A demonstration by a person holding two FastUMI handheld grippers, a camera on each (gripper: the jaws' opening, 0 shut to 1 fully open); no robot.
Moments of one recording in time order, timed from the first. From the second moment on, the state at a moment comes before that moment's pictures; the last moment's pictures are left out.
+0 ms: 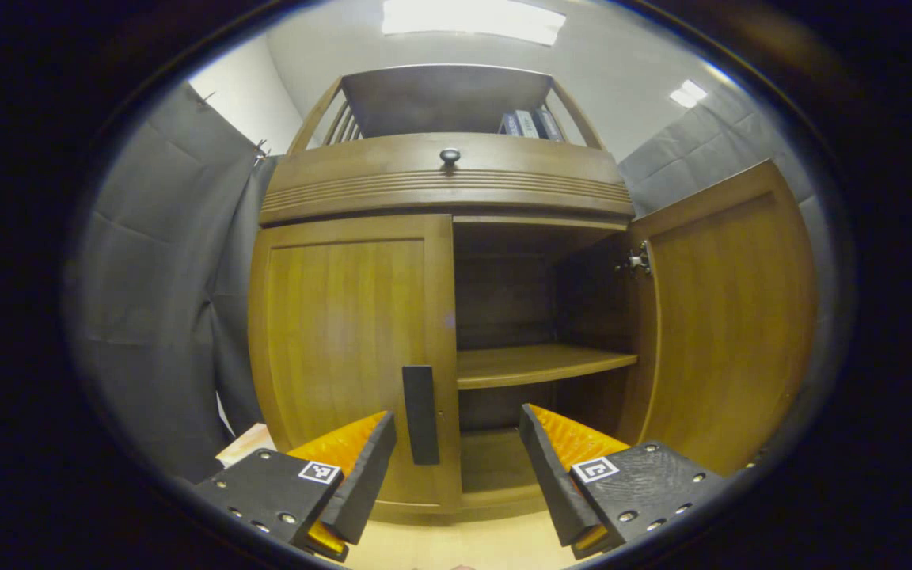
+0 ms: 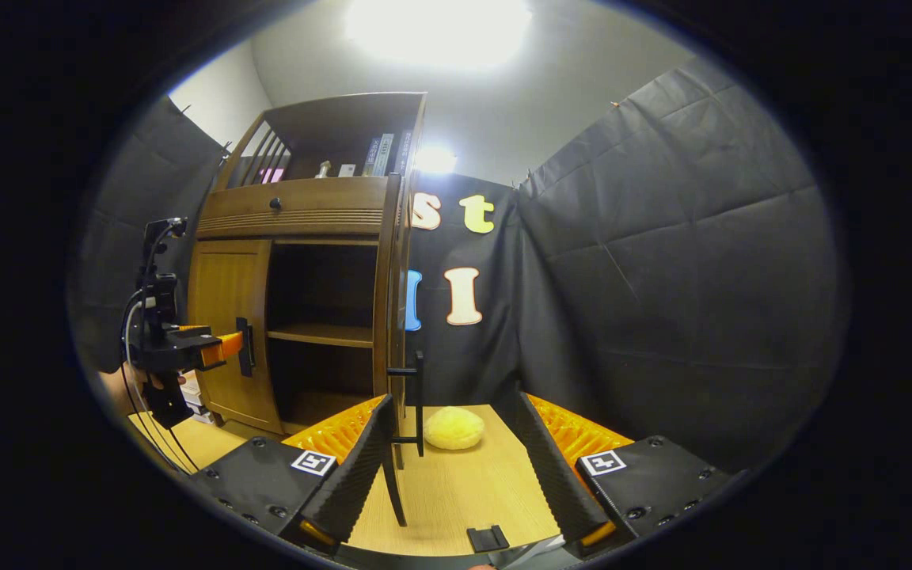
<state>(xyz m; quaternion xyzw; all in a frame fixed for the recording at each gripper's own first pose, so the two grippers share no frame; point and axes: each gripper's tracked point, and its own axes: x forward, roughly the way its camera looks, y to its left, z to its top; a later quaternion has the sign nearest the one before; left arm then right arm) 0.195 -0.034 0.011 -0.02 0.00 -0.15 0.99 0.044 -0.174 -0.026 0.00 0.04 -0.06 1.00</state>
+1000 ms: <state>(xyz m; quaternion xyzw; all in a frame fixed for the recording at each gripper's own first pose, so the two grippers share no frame) 0.222 -0.037 -0.024 -0.02 0.05 -0.17 0.98 0.067 -0.155 -0.039 -0.03 0.06 -0.12 0.99</state>
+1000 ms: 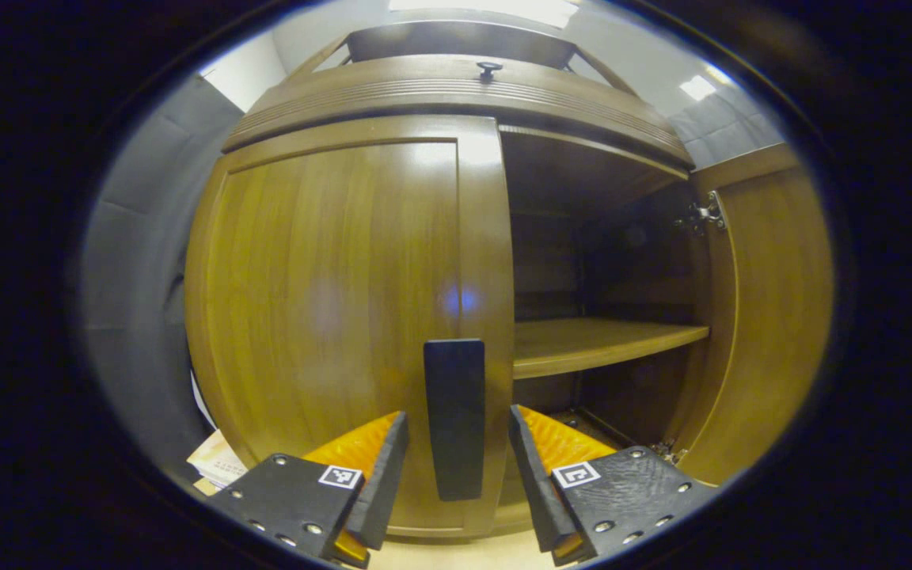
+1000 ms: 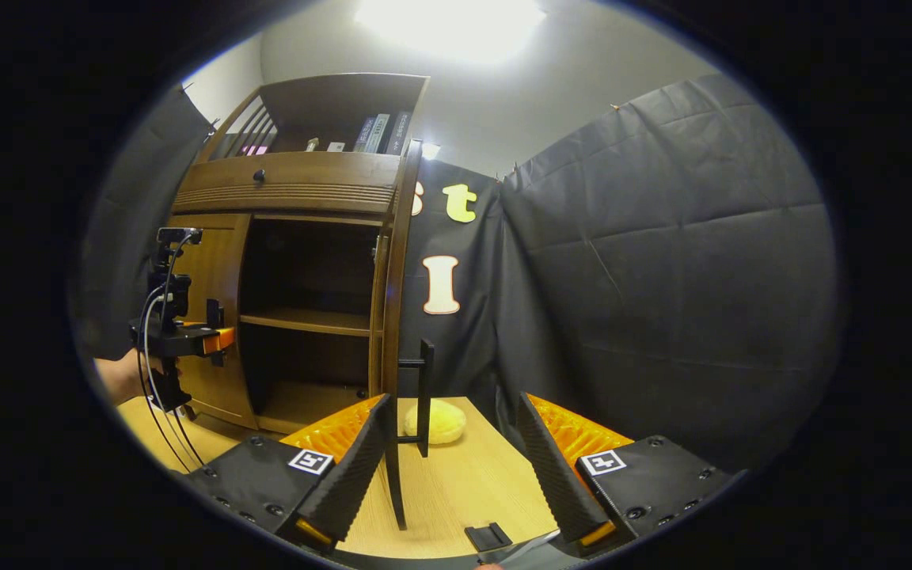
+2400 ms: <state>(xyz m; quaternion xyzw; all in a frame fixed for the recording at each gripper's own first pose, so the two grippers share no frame) 0.218 -0.035 -0.022 -0.04 0.08 -0.16 0.98 0.027 -0.132 -0.037 -0.01 0.05 -0.06 1.00</state>
